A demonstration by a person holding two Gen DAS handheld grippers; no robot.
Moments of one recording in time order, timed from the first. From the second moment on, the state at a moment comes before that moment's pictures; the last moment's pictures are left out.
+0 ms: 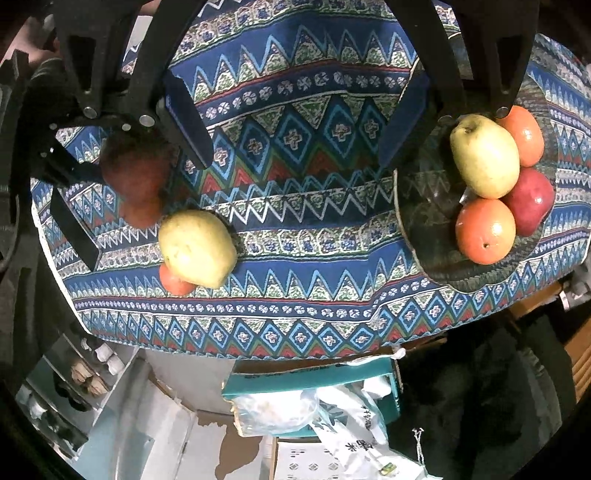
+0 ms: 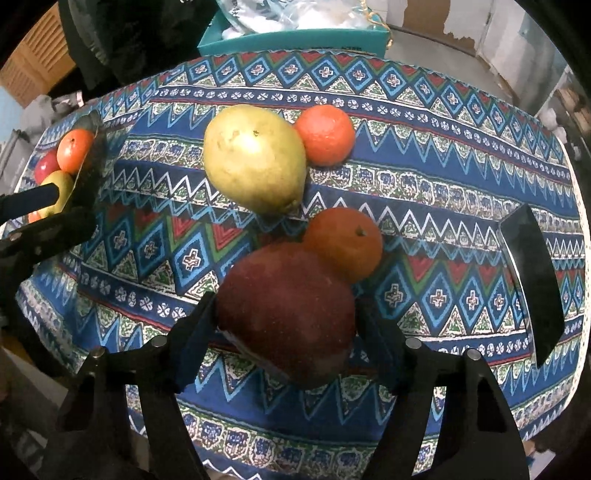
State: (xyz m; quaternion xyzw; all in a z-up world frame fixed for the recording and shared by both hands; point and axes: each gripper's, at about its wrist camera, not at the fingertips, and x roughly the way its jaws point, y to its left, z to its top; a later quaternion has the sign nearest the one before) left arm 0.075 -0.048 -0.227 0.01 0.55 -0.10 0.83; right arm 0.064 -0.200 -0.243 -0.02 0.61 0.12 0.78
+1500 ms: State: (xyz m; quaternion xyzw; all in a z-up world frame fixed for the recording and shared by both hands) left arm 0.146 -0.139 -0.272 -0.06 0.59 -0.11 0.80; right arm 0.106 -0.316 -0.199 0.04 0.53 0.02 0.85
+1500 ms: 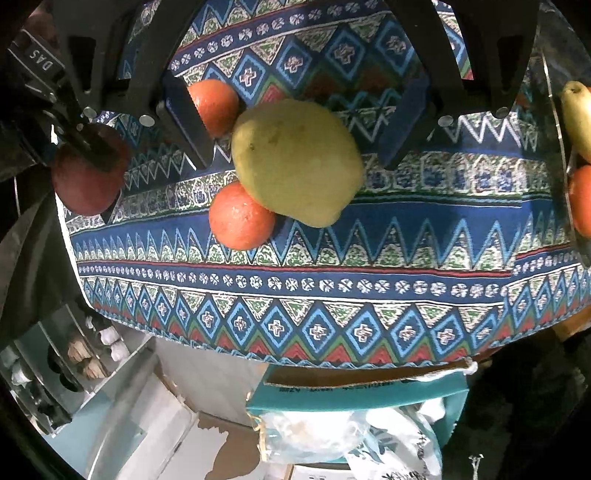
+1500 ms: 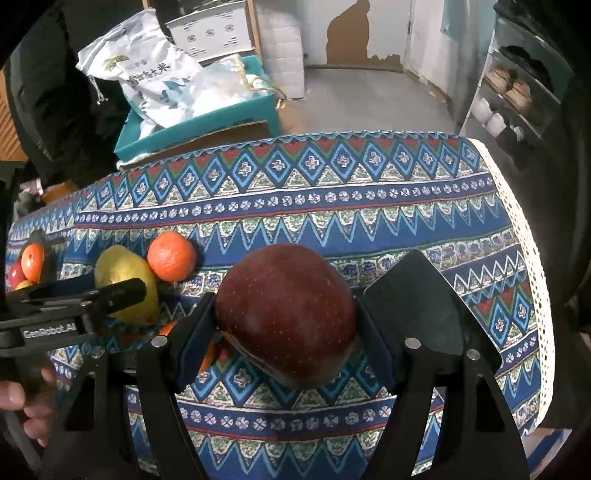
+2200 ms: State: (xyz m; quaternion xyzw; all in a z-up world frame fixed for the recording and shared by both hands) left arm 0.144 -0.133 -0.281 -0.08 0.58 -0.12 0.80; right arm 0.108 -0.326 -0.197 0.04 0.52 0.01 0.85
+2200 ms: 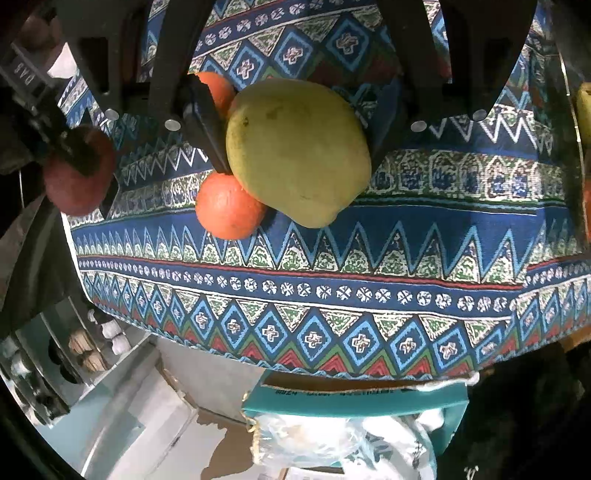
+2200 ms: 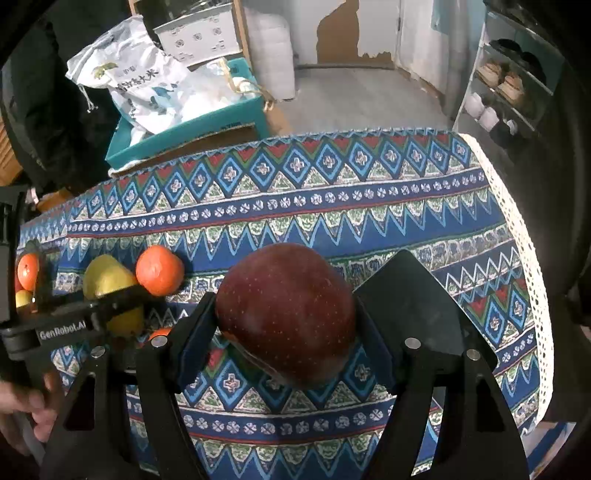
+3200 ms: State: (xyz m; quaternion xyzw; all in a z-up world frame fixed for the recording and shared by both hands) left arm 0.082 -0.107 -0.158 -0.03 0.47 -0.13 0.87; right arm 0.083 -0.284 -0.108 0.02 0.44 0.04 0.90
